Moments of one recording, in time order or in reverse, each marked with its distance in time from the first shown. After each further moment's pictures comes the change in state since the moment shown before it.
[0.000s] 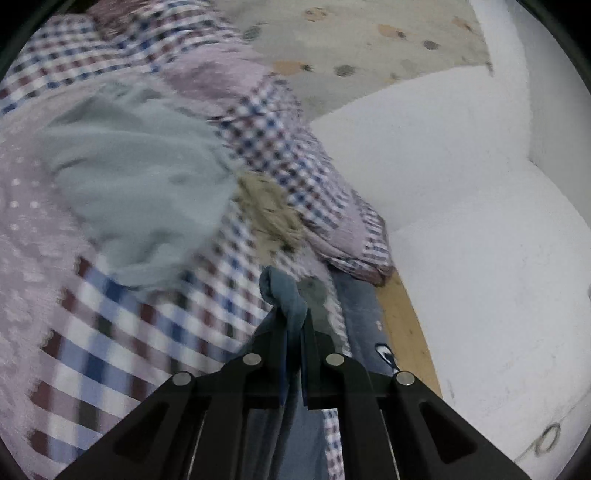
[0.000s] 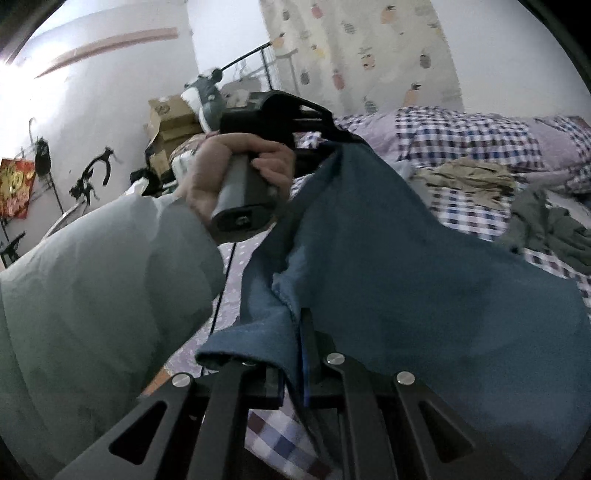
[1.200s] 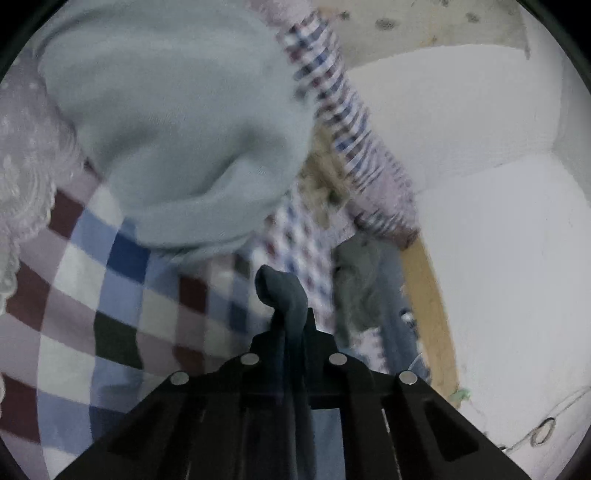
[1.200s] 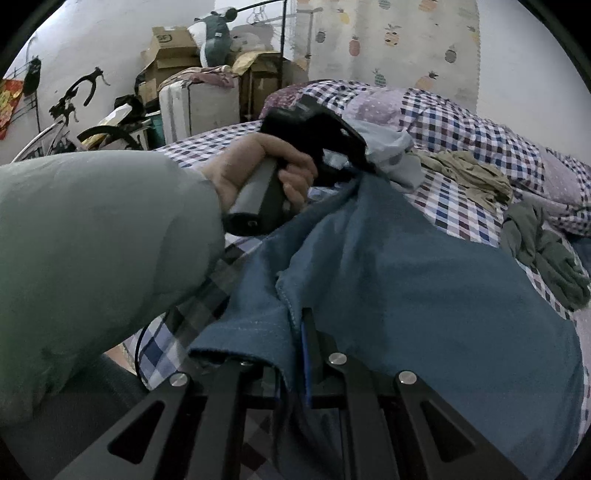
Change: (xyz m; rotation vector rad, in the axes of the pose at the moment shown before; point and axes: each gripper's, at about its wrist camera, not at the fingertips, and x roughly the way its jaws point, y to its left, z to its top) left arm 0.067 0.126 0.001 -0.086 0.147 0.002; right arm 0.076 -0.002 -0.021 -0.209 0.189 -0.143
